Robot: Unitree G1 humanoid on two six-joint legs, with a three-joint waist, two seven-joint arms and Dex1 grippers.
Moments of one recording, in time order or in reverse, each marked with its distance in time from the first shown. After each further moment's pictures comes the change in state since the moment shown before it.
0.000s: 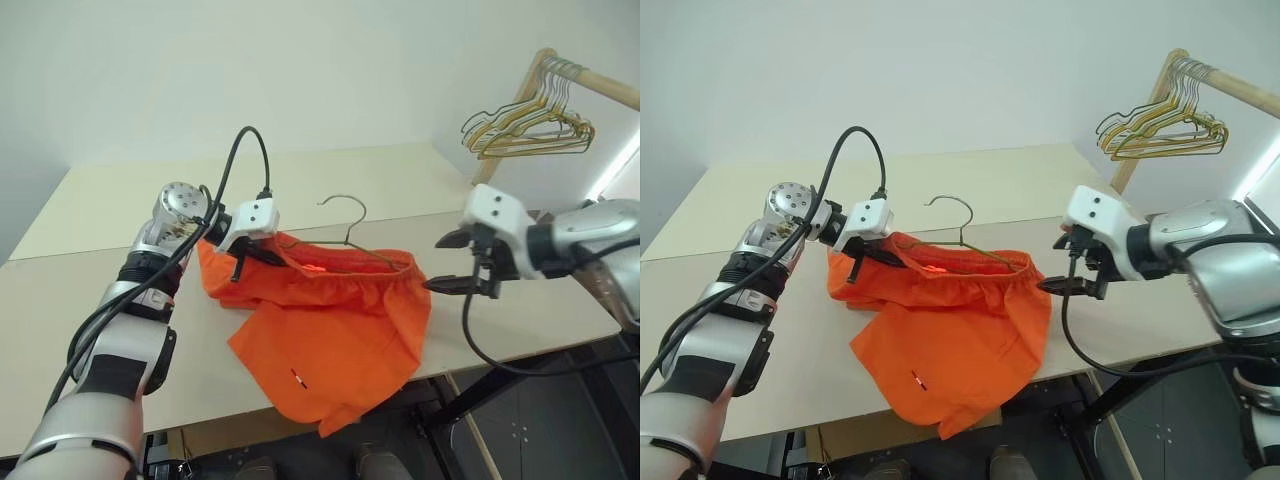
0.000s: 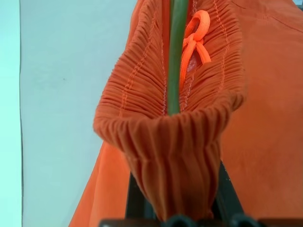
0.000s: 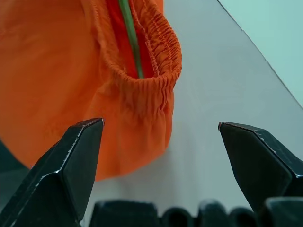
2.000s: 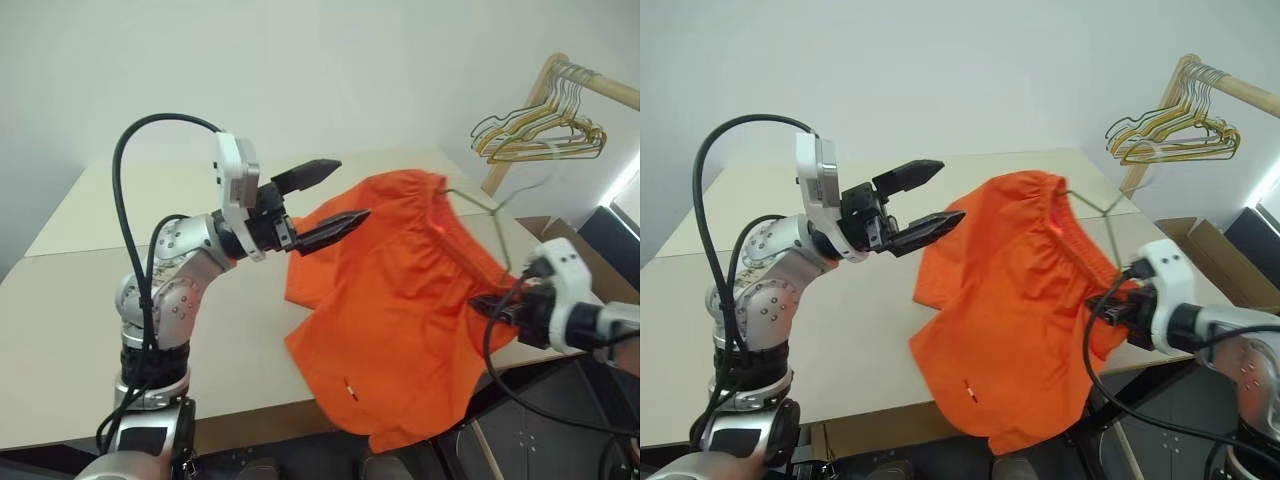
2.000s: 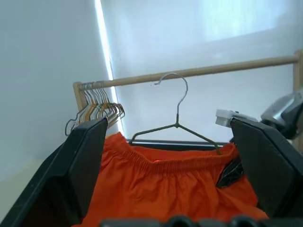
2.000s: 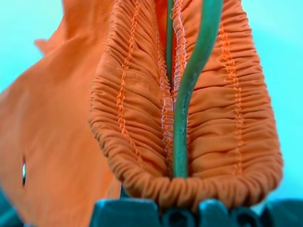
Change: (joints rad) left arm 0.437 -0.244 0.361 -1.229 -0.706 0.772 0.780; right arm 0.479 0.297 -0.813 -0.386 0.259 0.699 -0.466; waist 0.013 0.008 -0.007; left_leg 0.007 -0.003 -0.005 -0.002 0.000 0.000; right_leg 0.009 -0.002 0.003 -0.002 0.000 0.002
